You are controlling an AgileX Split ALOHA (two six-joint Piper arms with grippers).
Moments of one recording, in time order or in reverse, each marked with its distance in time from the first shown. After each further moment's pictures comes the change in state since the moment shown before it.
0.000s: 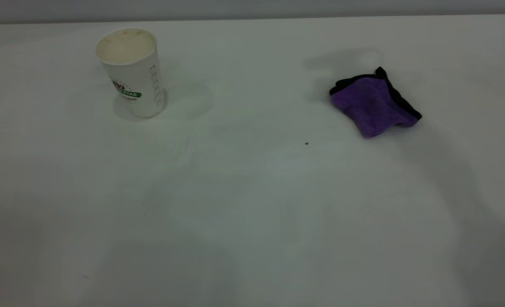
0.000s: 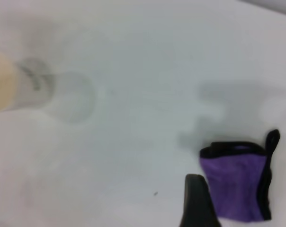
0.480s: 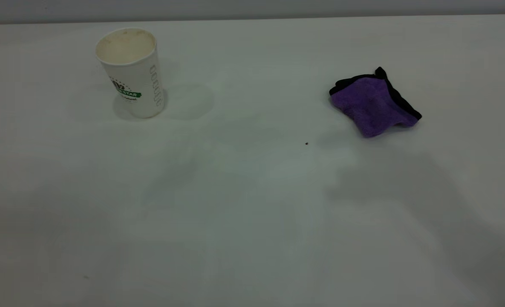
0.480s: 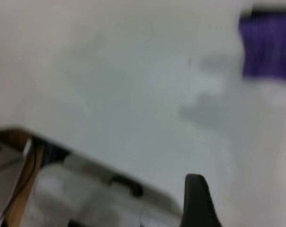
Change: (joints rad) left arm 0.000 0.000 0.000 0.000 0.000 0.000; right arm 0.093 -0.531 0.730 -0.006 0.011 0.053
